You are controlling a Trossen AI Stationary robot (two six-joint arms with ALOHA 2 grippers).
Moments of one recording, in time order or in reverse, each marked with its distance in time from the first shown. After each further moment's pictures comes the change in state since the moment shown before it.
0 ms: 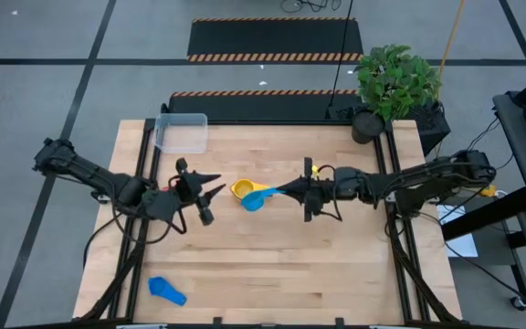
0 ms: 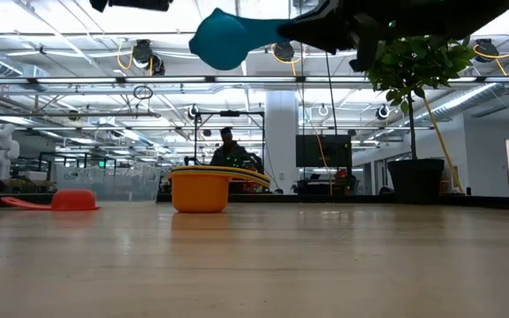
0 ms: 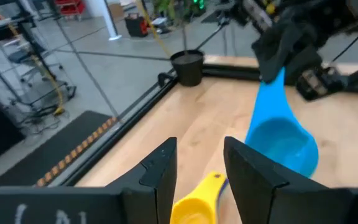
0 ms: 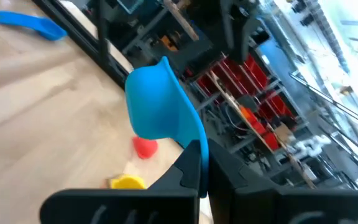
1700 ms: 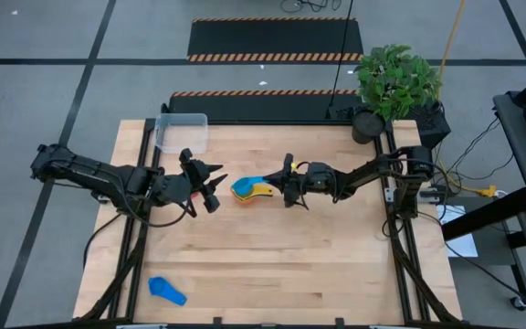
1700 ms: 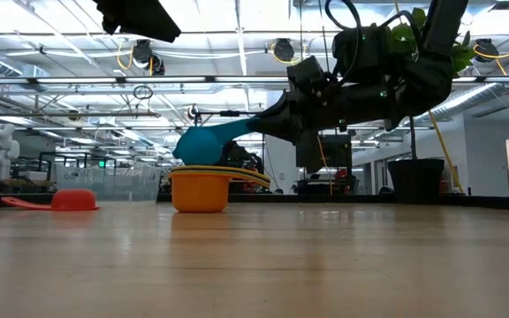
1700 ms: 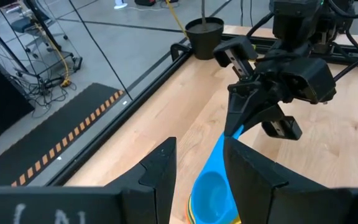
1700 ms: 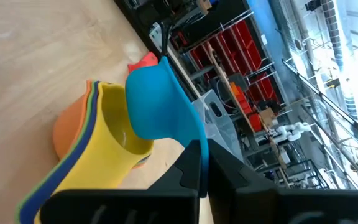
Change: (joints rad) left arm 0.180 0.004 0.000 -0.086 0.151 -0.019; right arm -0.196 0.509 0.002 0.456 -0.079 -0.182
